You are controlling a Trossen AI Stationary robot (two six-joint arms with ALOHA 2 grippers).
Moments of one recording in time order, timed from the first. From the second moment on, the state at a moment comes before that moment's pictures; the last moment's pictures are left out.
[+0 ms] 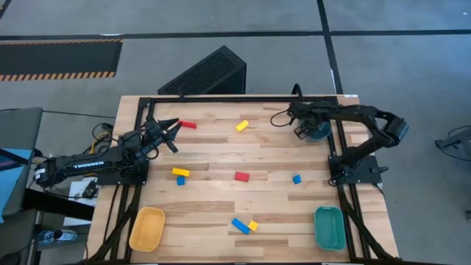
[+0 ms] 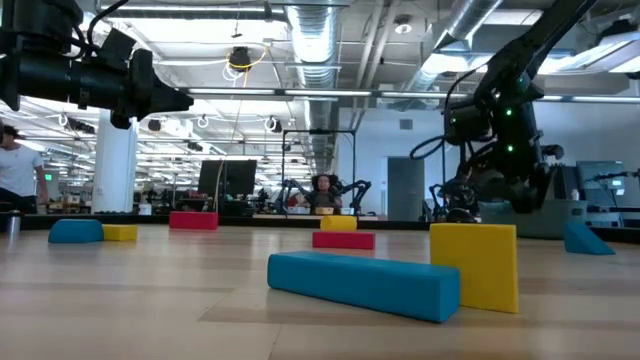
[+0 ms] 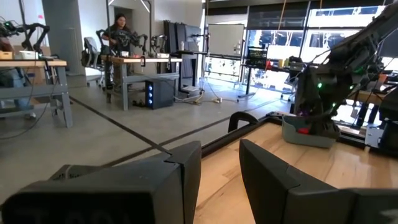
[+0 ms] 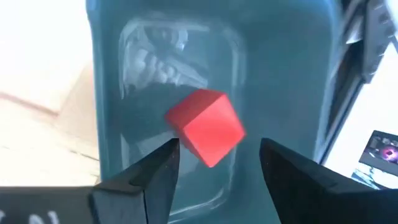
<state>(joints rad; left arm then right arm) 0.33 0.38 0.03 0.41 -0.37 -0.06 -0.71 1.50 0.77 -0.86 0.52 0.31</state>
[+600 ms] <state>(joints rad) 0.33 0.43 0.03 0.41 -0.37 -0.05 -0.49 1.04 0.71 -0.66 0.55 0.33</state>
